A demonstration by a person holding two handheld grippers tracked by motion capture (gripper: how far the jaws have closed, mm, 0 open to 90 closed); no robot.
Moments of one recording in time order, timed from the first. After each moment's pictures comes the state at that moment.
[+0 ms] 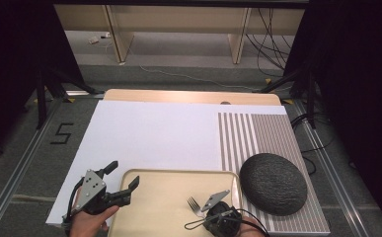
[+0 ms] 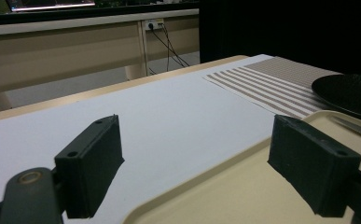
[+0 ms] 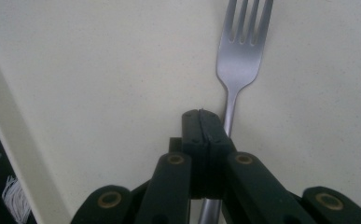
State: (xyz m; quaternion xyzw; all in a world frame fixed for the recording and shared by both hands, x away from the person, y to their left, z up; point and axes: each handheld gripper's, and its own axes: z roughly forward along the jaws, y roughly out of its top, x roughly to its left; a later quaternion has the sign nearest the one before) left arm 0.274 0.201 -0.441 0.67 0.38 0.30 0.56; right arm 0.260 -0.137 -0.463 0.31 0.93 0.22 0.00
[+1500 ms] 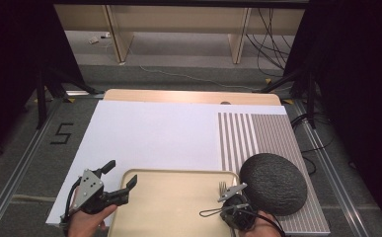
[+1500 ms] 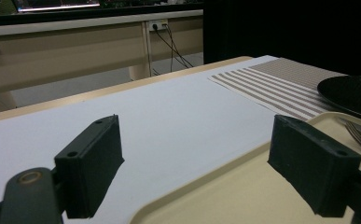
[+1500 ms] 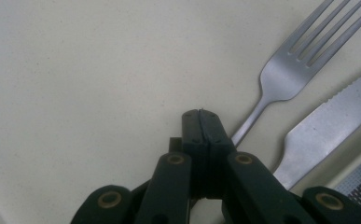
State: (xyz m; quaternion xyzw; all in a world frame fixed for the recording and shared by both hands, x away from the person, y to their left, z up) left arm 0.274 0.205 -0.440 0.67 0.38 0.30 0.55; right arm 0.273 -0.174 -0.459 0.37 0.91 0.19 0.05
